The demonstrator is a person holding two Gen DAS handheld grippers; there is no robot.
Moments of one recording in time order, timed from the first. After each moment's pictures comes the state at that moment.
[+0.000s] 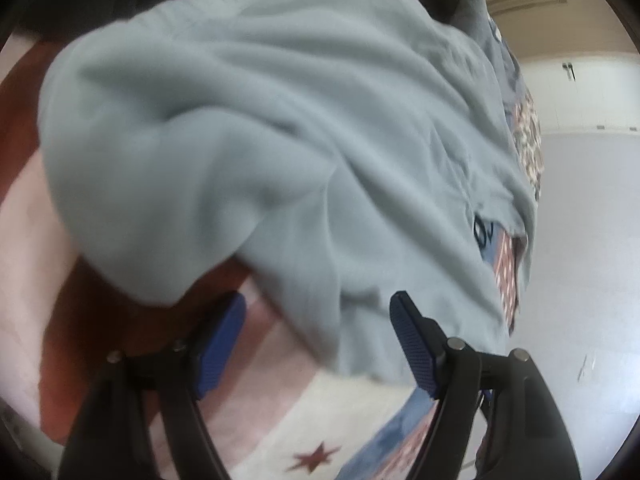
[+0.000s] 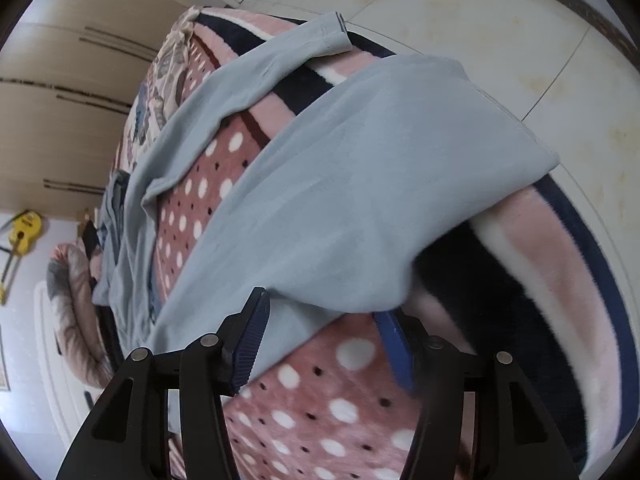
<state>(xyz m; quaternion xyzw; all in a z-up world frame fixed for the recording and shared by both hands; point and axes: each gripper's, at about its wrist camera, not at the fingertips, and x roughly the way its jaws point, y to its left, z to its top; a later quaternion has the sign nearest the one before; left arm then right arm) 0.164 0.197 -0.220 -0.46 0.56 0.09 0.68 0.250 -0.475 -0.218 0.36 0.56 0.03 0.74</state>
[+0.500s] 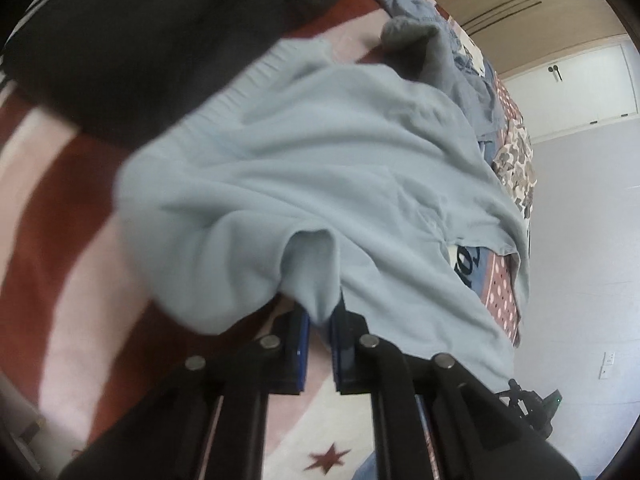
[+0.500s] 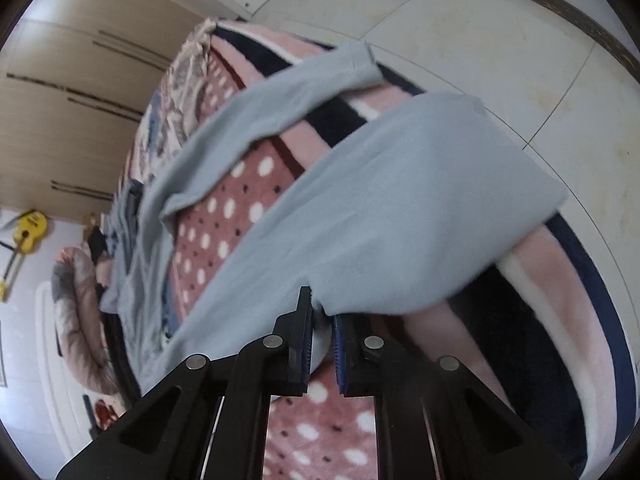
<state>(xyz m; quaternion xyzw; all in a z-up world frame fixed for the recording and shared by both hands) 0.157 0.222 -0.159 -0.41 0.53 0.11 0.73 0.255 -0.473 -0.190 0.36 0.54 0.02 0.76</state>
